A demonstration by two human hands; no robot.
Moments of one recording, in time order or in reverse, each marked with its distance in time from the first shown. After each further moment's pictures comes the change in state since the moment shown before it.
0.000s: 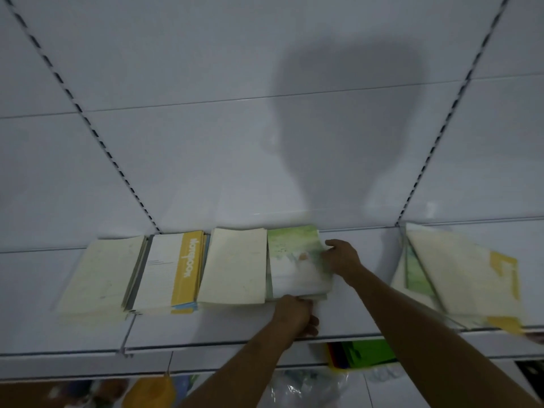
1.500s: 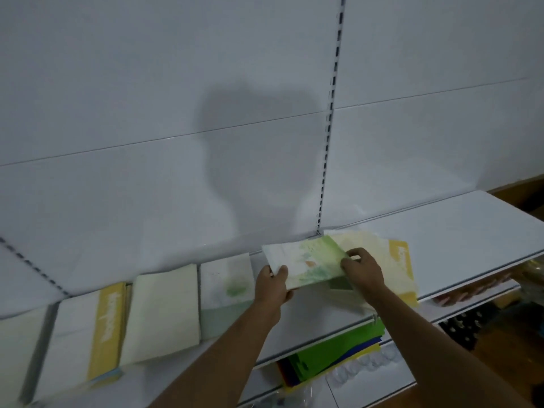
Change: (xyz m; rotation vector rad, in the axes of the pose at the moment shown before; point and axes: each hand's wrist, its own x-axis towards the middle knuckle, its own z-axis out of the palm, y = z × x) left_hand 0.007 0.084 0.095 -0.307 -0.035 0.307; right_hand -0.052 0.078 -0.163 0.143 0.424 0.135
